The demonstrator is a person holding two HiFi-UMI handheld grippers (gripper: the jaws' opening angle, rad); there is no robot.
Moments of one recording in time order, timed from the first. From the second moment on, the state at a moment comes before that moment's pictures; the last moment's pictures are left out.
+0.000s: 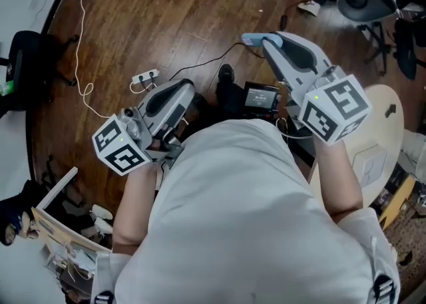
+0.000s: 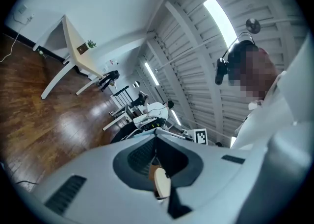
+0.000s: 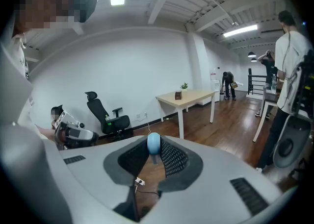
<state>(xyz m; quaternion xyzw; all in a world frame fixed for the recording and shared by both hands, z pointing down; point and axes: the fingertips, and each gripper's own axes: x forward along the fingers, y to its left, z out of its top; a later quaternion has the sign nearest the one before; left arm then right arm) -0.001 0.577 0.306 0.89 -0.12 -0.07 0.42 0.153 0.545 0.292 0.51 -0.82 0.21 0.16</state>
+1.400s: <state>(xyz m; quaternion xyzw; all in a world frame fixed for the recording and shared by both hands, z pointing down) 0.060 0.509 0.288 0.89 -0.23 -0.08 0.39 0.219 0.466 0.303 0.43 -0.87 0.20 0.14</state>
